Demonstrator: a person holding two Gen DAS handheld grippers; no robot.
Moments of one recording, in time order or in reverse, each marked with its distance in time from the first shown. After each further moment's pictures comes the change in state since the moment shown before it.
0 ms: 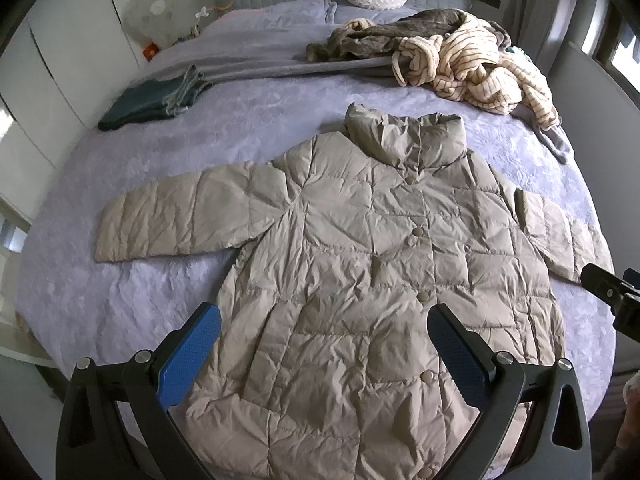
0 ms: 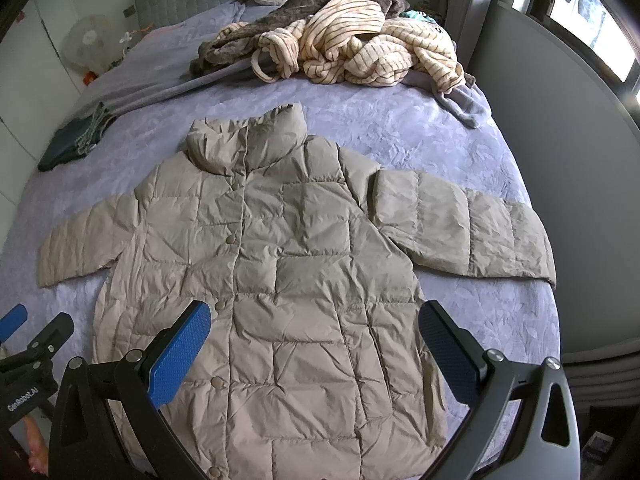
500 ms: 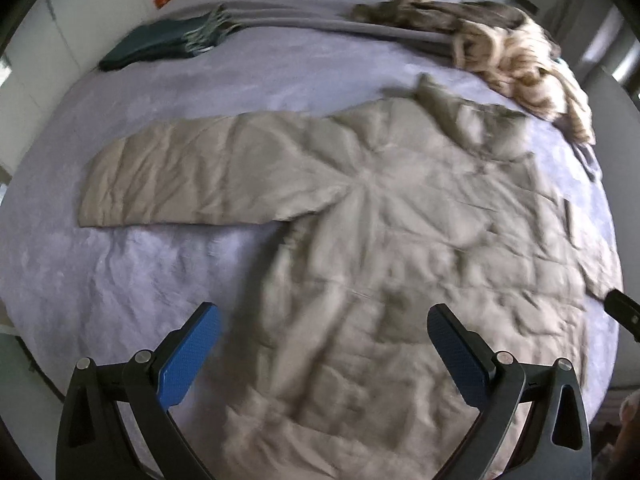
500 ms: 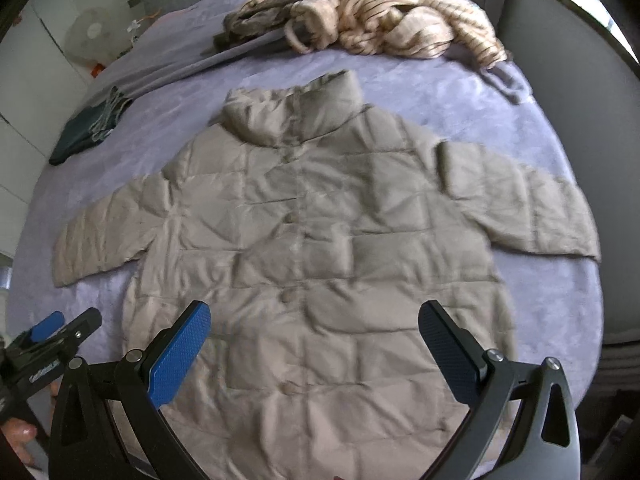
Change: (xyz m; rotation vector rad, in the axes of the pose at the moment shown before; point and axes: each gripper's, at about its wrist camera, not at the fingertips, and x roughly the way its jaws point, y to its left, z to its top) left arm 0.088 0.121 -0.011 -0.121 0.107 -0.052; right arm 0.045 0.084 -0.015 0.030 0.070 0.089
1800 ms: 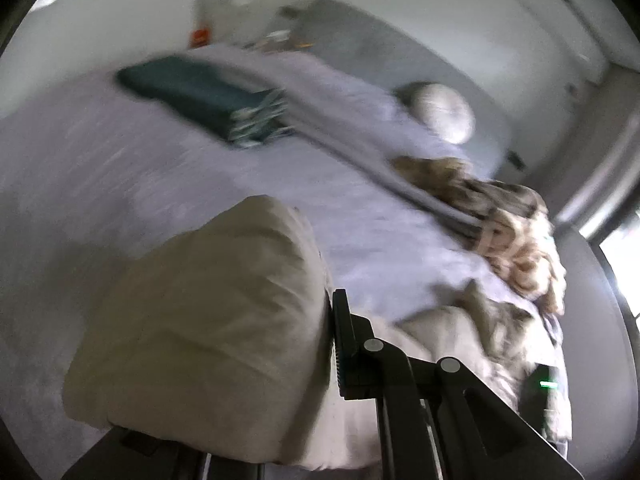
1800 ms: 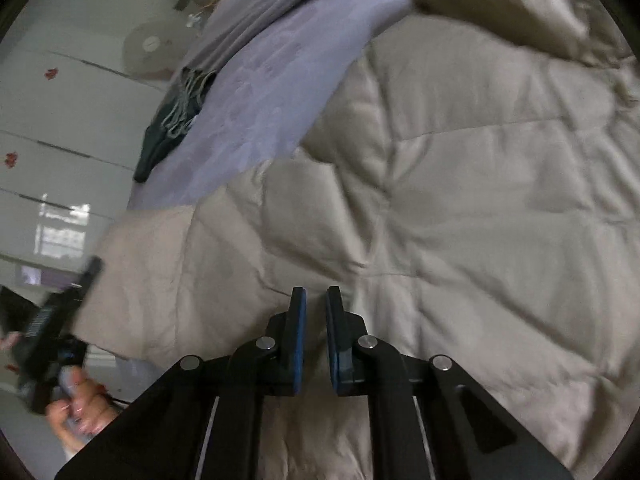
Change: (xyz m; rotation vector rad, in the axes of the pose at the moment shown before) left arm 0.039 0.180 0.122 -0.214 -0.431 -0.332; right arm 0.238 0.183 0.054 0.129 0.135 0.579
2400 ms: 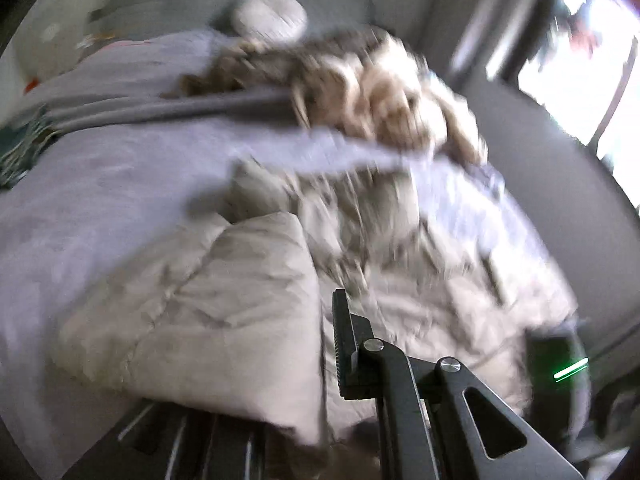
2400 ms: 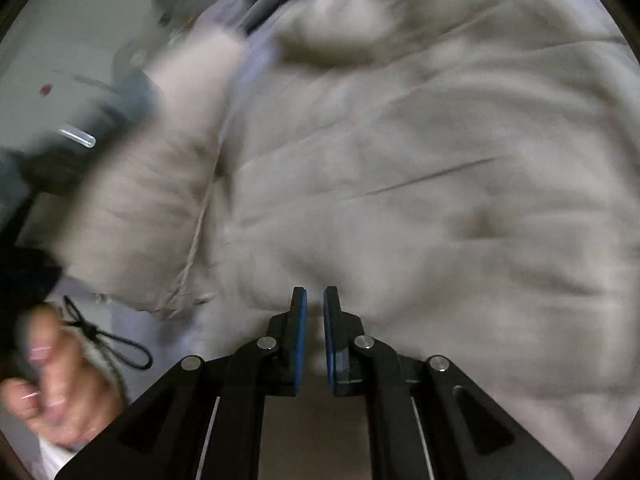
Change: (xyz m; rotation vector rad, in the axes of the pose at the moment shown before) left arm 0.108 -0.295 -0.130 0.492 0.275 -0.170; right arm -0.113 -0.112 -0.015 0.048 -0.041 -0.061
